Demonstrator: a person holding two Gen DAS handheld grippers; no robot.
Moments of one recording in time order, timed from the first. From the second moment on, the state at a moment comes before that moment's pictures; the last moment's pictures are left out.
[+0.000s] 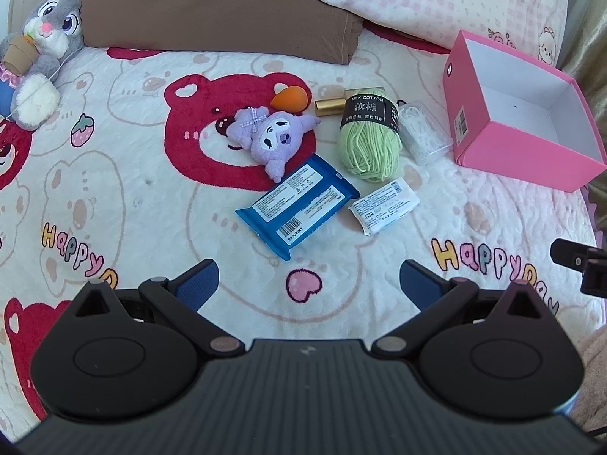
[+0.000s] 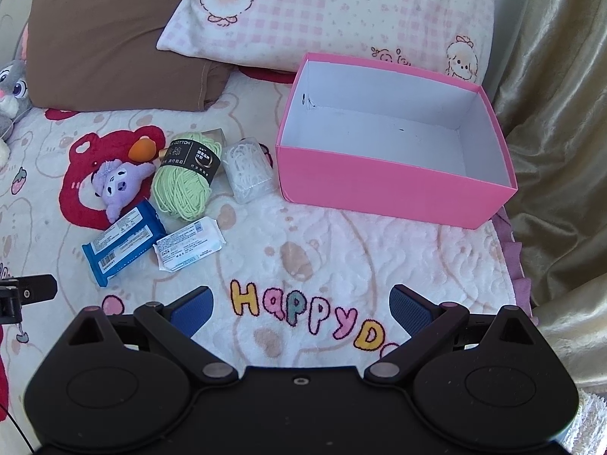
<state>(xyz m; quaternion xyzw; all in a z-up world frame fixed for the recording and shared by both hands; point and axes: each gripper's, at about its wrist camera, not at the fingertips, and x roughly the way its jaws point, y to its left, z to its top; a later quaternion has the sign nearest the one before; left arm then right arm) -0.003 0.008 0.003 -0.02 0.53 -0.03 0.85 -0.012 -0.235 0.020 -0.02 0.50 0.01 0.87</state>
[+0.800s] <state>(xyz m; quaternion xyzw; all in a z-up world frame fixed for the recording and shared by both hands) -0.002 0.012 -0.006 -0.02 0.54 -0.02 0.84 -0.010 -0.236 0.017 -0.03 0.50 0.00 0.86</state>
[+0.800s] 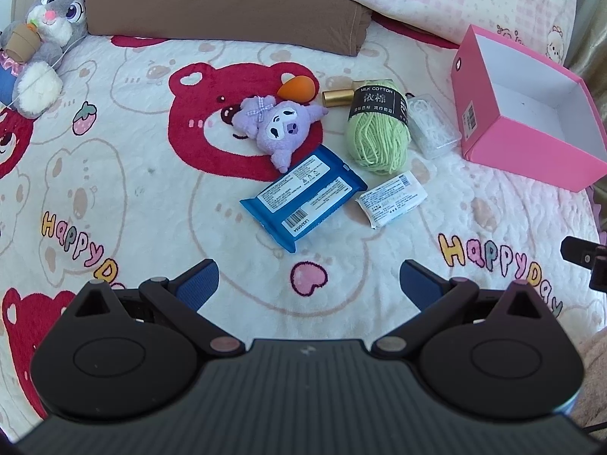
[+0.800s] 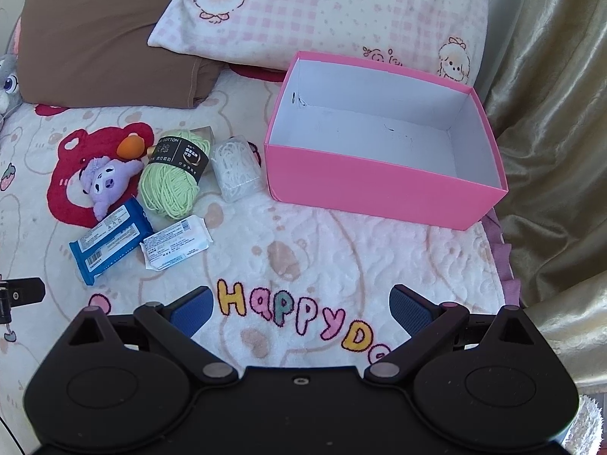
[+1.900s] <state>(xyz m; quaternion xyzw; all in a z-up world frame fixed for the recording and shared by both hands) 0.012 0.068 0.026 -0.09 0.49 0.00 0.87 0.019 -0.186 0.022 -0.09 0.45 0.16 0.87</state>
